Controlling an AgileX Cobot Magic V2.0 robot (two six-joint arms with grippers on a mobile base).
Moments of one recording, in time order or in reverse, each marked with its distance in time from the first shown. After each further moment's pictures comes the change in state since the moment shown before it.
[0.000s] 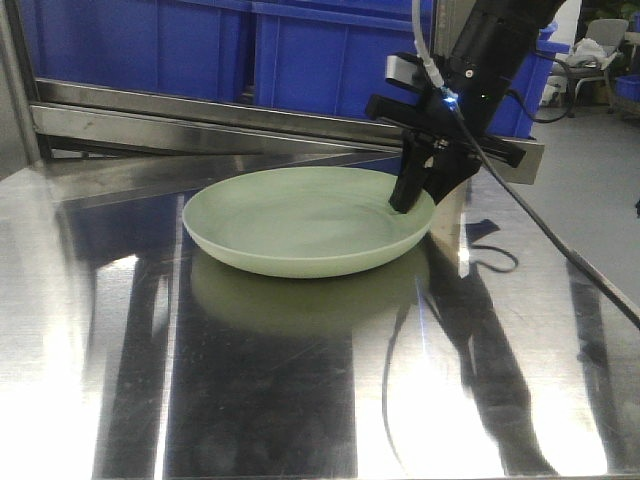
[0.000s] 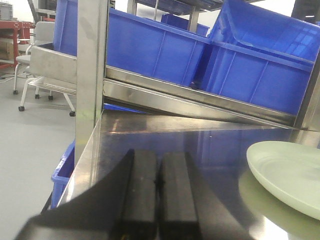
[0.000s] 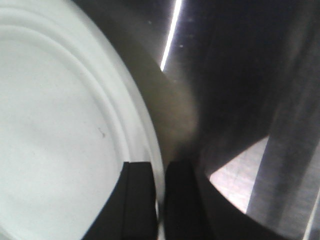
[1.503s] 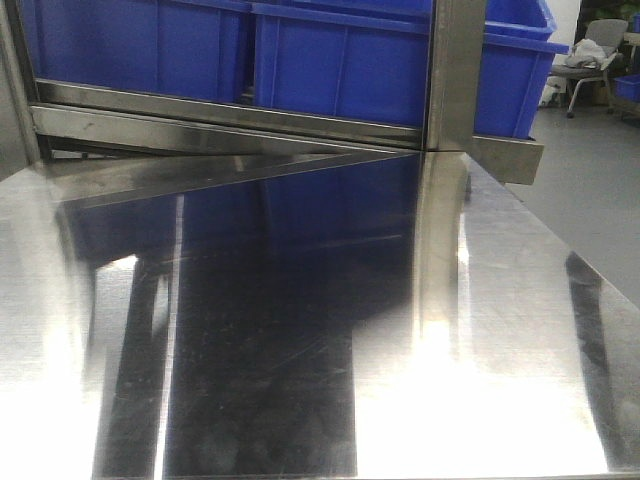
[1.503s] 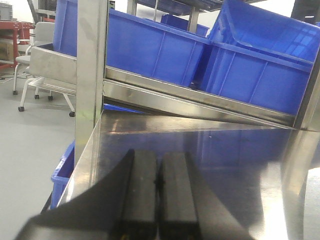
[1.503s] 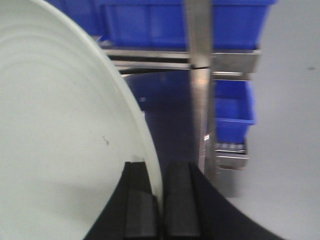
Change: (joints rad) left arm 0.000 0.000 0.000 0.000 0.000 0.000; right arm 0.022 -1.788 1.004 -0.460 -0.274 0.396
